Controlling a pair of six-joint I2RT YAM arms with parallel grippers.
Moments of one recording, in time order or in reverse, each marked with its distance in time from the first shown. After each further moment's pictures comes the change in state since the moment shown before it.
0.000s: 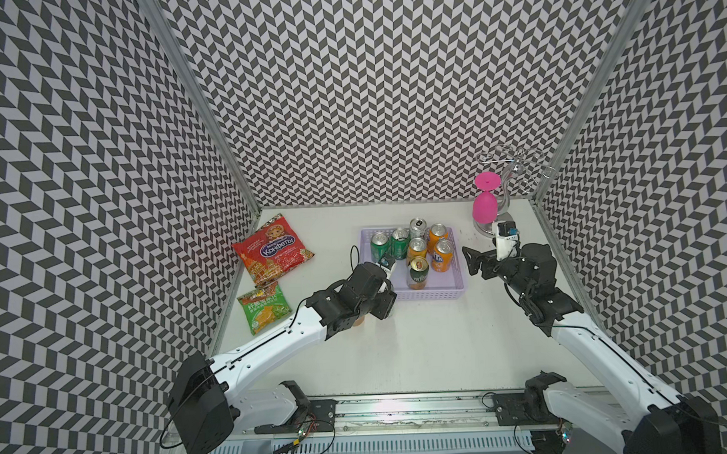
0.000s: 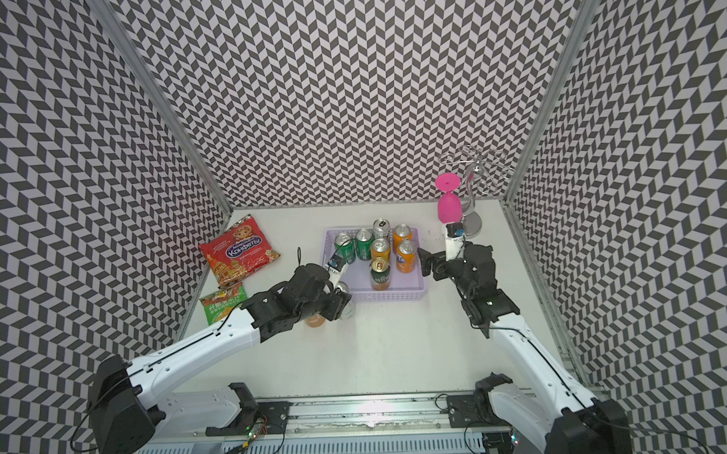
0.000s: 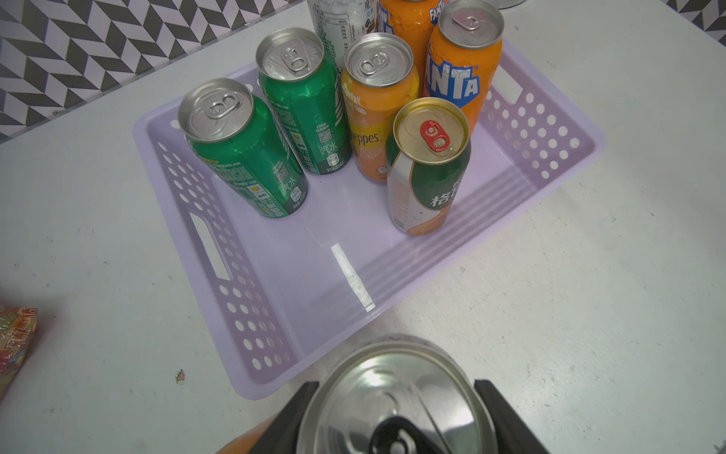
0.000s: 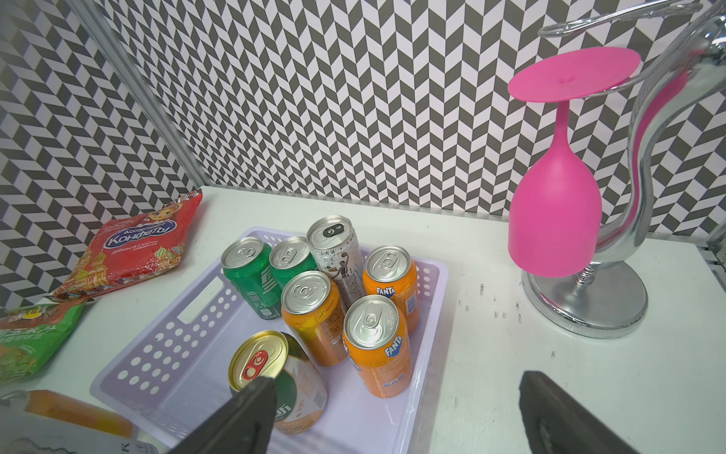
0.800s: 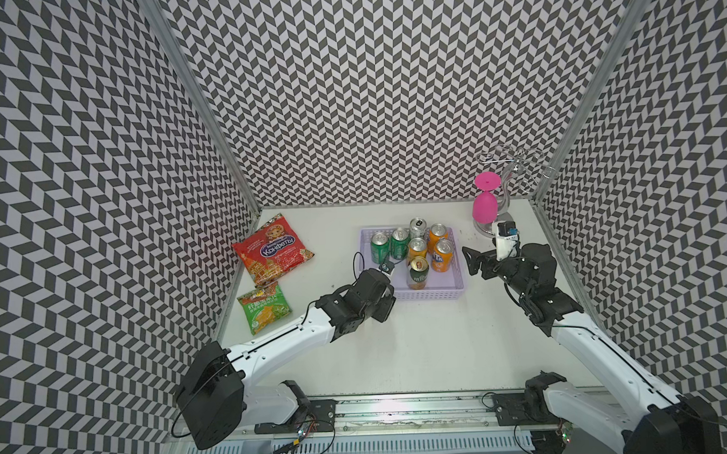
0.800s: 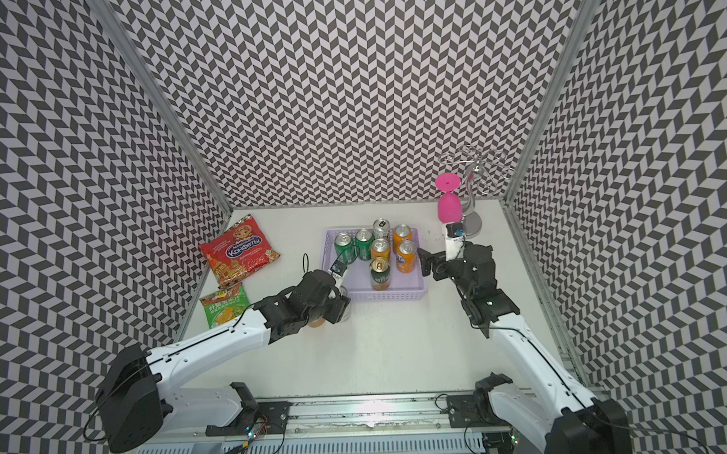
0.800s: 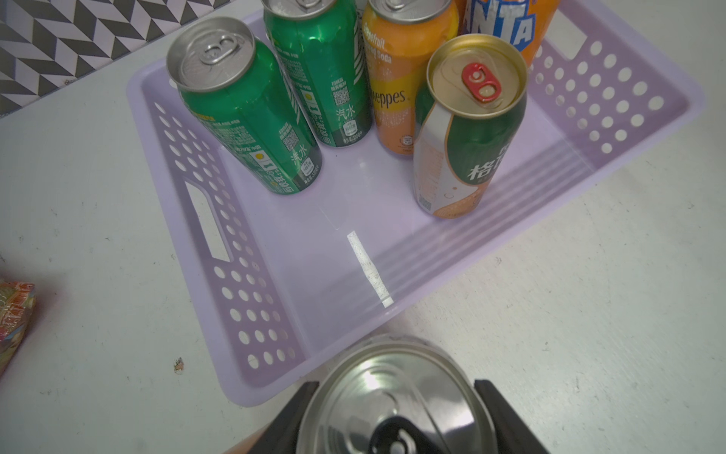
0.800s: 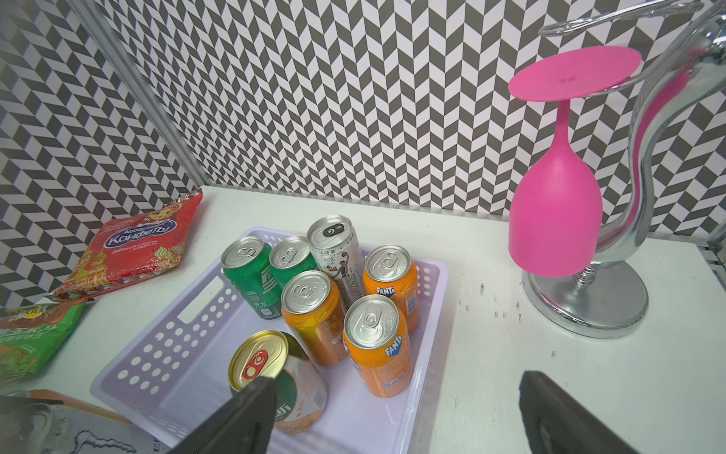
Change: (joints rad) left arm 0.000 0.049 -0.083 0.096 -0.058 -0.010; right arm 0.000 0.001 0.000 0.000 -0.001 0.000
